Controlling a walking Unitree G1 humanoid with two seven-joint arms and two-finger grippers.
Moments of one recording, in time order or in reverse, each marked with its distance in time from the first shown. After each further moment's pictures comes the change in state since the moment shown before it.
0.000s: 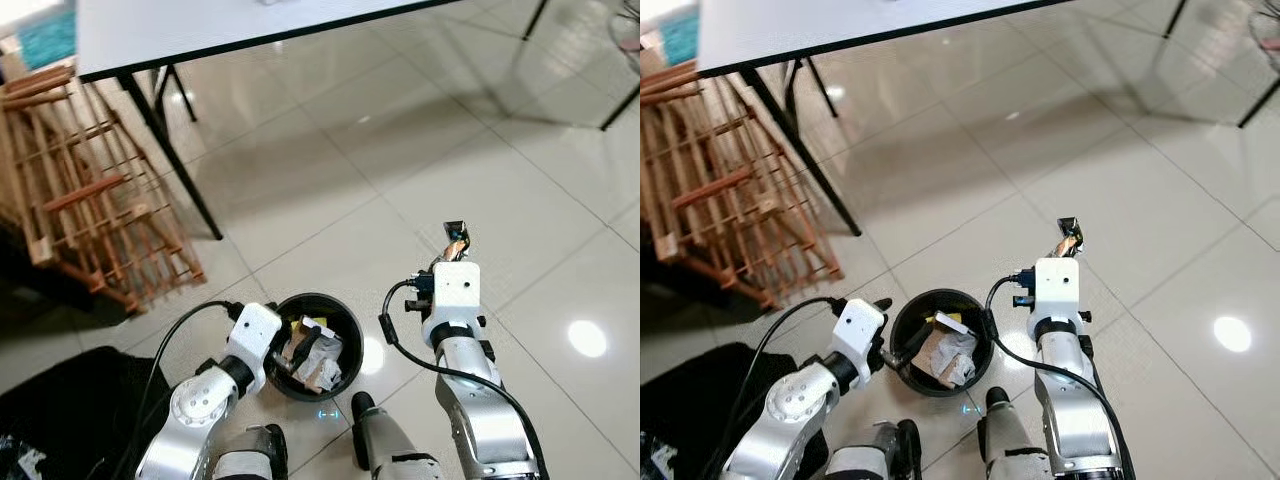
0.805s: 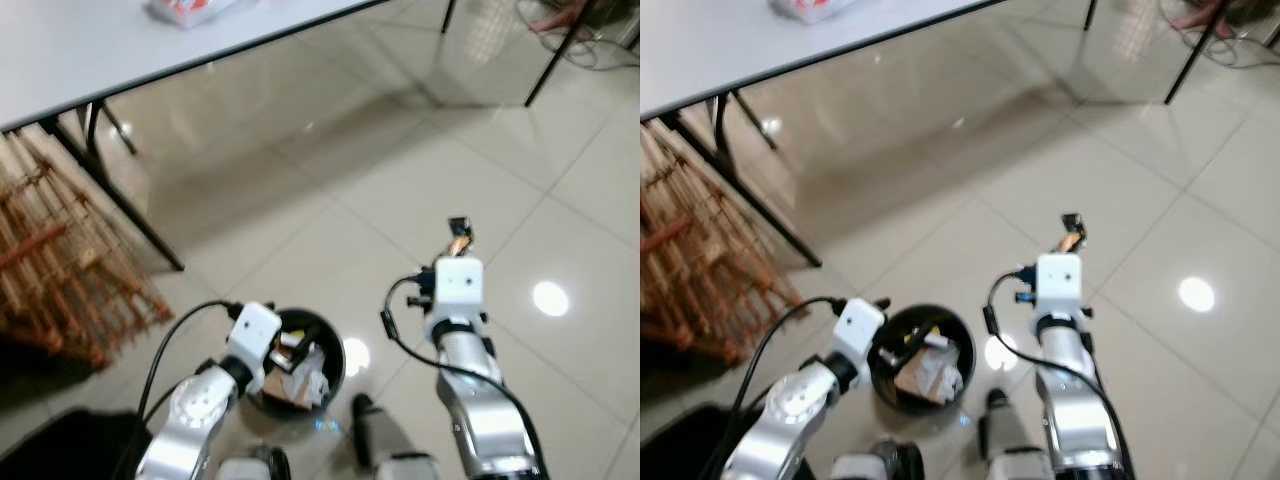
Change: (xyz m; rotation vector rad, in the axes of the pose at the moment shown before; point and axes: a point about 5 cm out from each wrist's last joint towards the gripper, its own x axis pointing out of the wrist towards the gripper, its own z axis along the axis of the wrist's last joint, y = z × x) left arm -0.001 0.002 -0.007 0.006 0.023 0.013; right arm 0.003 0.003 0.006 0.001 -0.028 0.002
